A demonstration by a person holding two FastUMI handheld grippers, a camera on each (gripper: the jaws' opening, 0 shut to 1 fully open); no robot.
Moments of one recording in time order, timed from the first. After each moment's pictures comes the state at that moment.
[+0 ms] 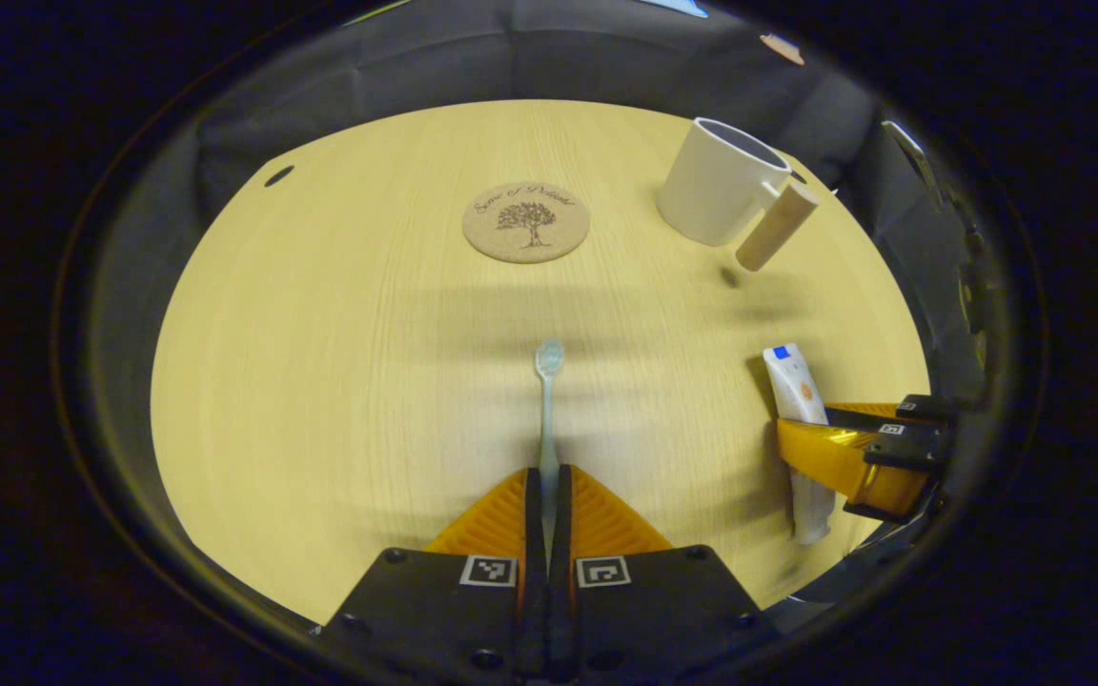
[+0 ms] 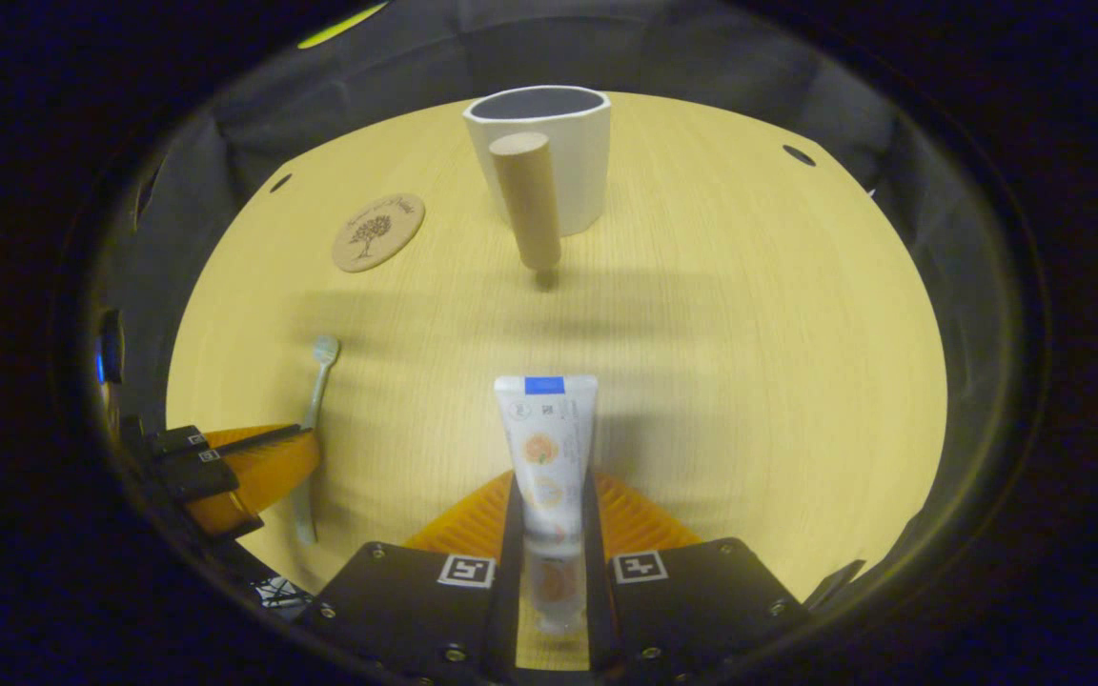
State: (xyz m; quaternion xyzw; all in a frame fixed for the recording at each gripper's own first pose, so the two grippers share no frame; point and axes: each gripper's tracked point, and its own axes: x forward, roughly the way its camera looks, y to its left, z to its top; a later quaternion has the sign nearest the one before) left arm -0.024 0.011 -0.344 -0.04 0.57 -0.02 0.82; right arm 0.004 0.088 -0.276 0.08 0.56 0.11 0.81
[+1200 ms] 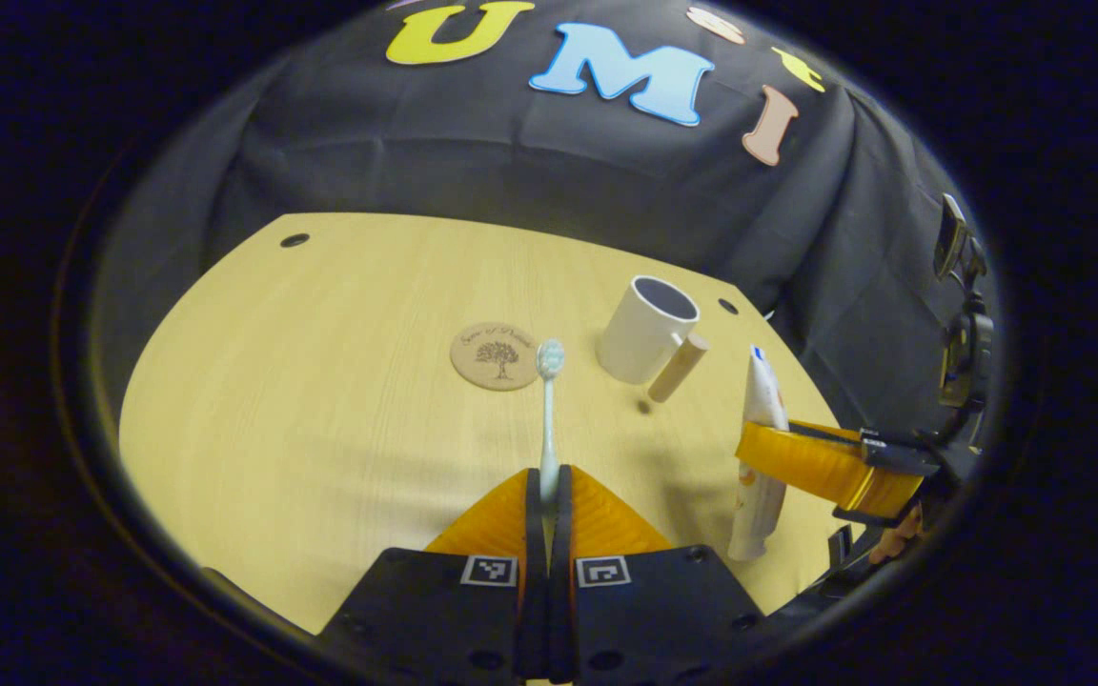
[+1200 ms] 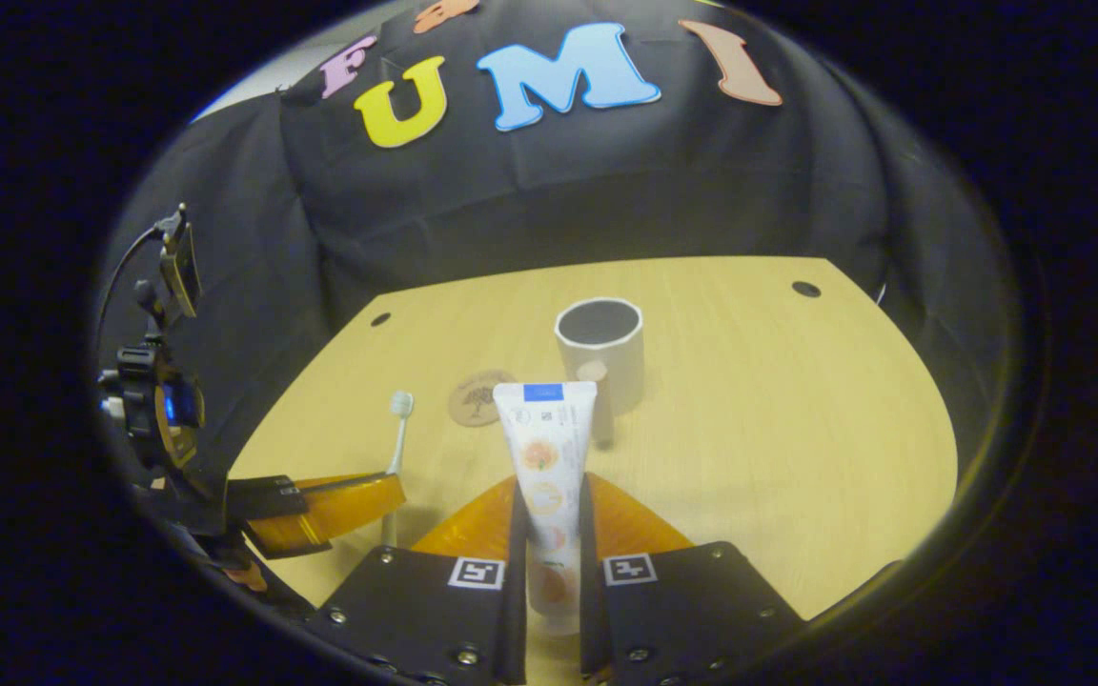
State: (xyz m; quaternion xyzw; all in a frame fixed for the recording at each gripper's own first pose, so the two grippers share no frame) left arm 0.004 -0.001 -0.255 -0.12 0.36 -0.07 0.92; right arm 0.038 0.094 -0.157 0.13 0.29 0.18 0.93
